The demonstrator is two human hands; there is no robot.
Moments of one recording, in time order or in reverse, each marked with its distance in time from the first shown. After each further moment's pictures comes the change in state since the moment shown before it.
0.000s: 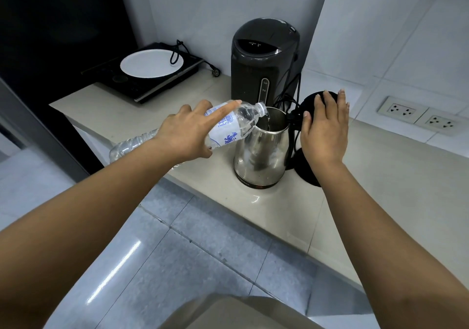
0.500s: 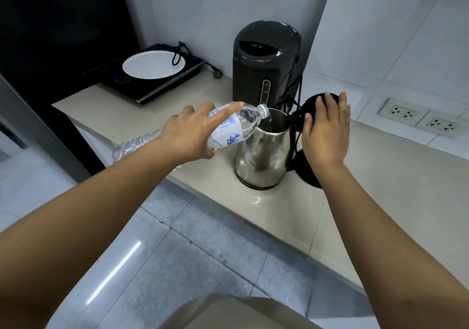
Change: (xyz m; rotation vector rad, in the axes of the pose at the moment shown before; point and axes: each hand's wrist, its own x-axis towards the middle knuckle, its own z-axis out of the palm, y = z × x) left_hand 0.000 0.002 -0.001 0.001 0.001 0.001; right_hand 0.000 0.000 0.000 -0.001 0.011 0.000
